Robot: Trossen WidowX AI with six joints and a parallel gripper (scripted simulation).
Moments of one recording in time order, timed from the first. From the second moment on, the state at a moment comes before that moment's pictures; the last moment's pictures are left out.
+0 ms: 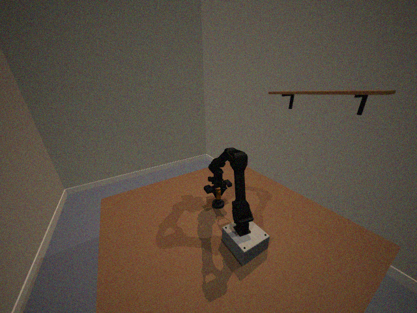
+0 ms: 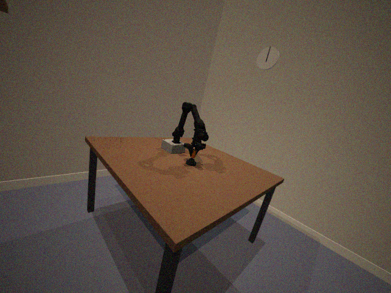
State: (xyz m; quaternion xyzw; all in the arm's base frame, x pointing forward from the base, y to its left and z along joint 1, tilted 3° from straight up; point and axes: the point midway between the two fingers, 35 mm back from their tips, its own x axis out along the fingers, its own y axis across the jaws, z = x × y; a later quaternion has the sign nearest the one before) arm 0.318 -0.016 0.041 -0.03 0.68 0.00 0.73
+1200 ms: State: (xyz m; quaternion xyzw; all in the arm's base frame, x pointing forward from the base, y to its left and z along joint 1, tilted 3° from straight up) arm 0.318 -0.016 0.042 -0.11 0.68 0.07 0.72
